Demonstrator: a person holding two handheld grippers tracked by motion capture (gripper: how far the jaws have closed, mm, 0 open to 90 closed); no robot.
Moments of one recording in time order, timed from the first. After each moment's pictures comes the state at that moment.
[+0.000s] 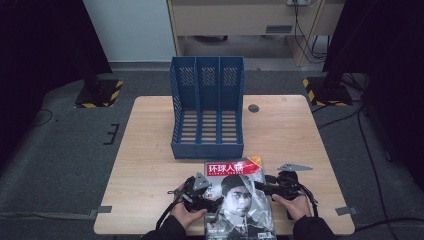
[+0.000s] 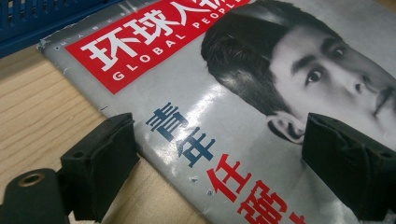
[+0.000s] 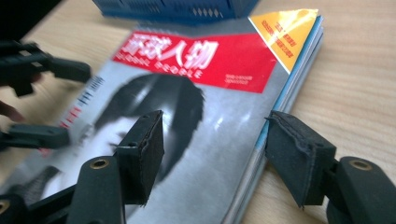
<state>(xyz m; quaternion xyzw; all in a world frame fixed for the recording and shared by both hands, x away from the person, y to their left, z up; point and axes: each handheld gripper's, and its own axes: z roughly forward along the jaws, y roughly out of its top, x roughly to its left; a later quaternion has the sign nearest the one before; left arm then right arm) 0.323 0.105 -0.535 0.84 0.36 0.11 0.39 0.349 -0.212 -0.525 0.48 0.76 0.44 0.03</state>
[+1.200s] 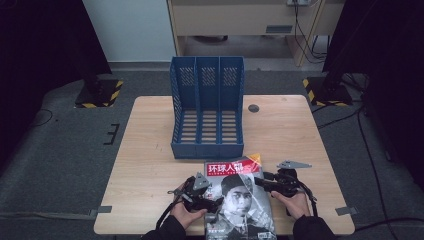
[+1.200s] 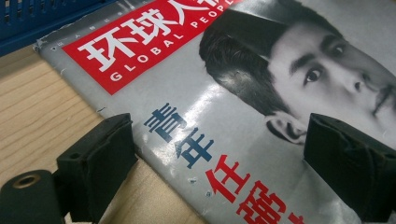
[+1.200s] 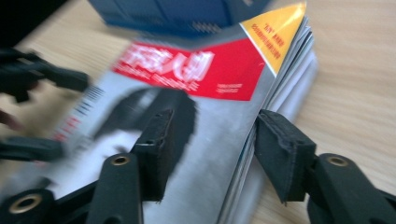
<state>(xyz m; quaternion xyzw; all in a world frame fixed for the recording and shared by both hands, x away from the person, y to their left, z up) 0.323 0.105 -0.535 0.84 0.36 0.10 0.39 0.357 -0.210 -0.522 0.48 0.76 0.44 0.05</state>
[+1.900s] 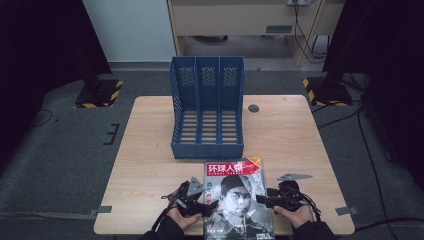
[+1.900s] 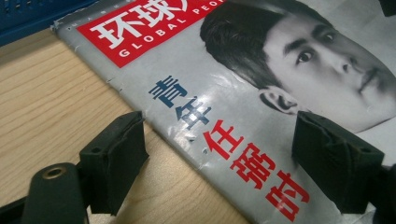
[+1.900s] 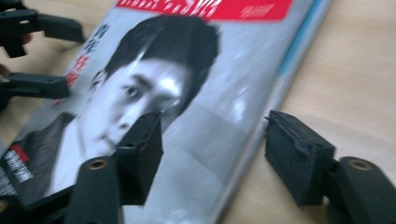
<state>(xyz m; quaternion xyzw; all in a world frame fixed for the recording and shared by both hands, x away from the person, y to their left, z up) 0.307 0.118 -0.534 0.84 0.35 0.11 0.40 0.317 -0.210 -0.522 0.50 0.77 0.39 0.00</state>
